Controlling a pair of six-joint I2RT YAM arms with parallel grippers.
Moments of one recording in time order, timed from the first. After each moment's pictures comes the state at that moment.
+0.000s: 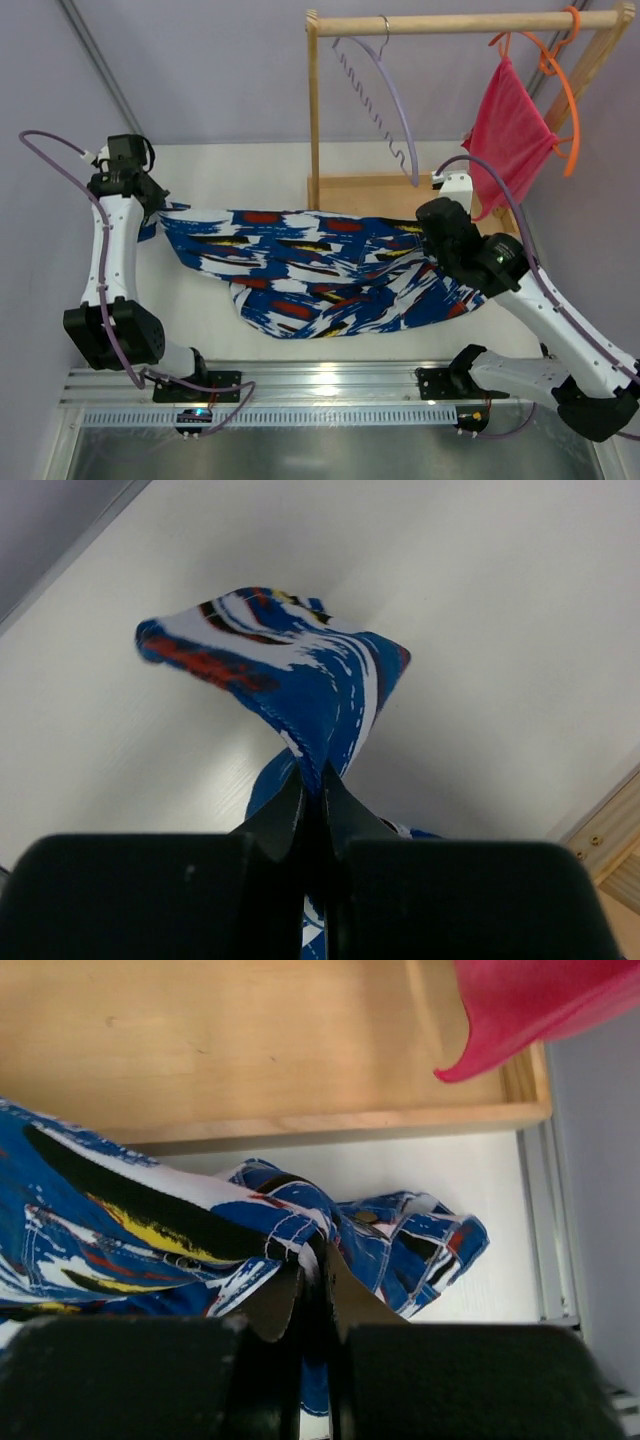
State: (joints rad) left arm 0.17 1.45 1.53 -0.97 -0.29 -0.59; right arm 0.76 1.02 1.26 -1.01 0.77 0.38
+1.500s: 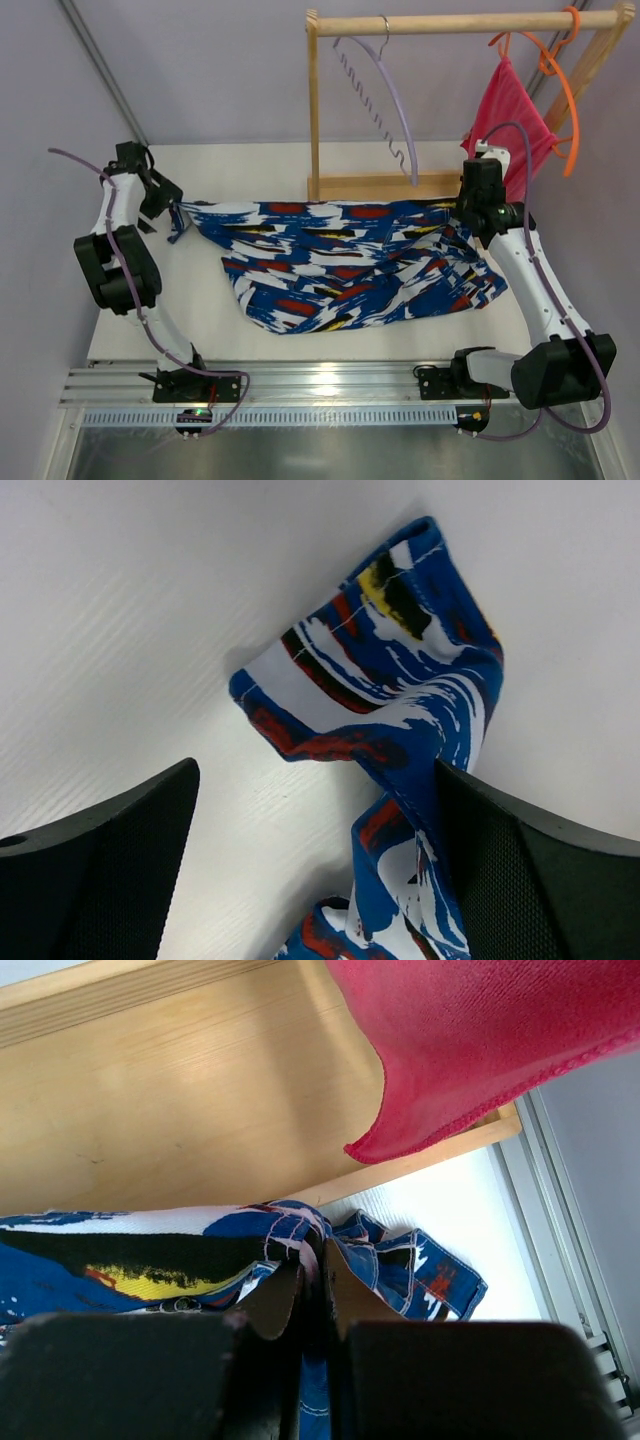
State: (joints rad) left arm 0.27 1.88 1.61 -0.83 -0.12 -0.64; right arm 0.12 1.24 1.19 -0.66 0.41 0.24
